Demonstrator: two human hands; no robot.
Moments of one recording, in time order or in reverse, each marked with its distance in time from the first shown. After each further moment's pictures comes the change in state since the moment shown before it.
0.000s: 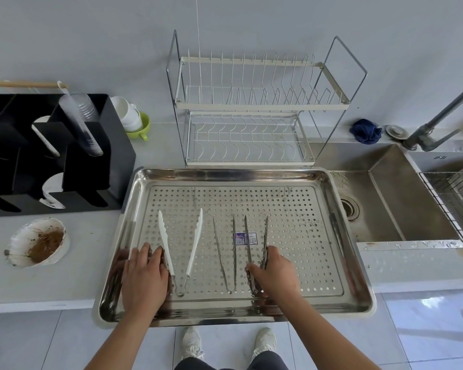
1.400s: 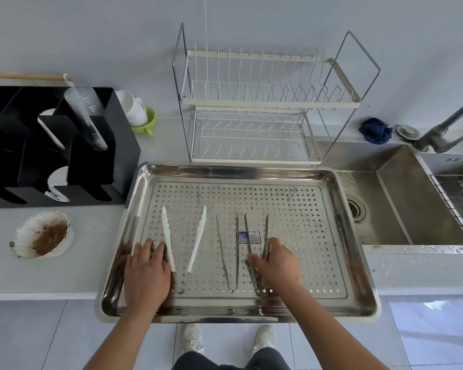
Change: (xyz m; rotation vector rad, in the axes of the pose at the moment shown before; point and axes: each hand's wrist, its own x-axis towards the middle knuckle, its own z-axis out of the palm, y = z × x) left_hand 0.001 0.004 -0.003 0.018 -0.015 -0.009; right_hand 0.021 -0.001 -0.001 -0.060 0.050 -0.046
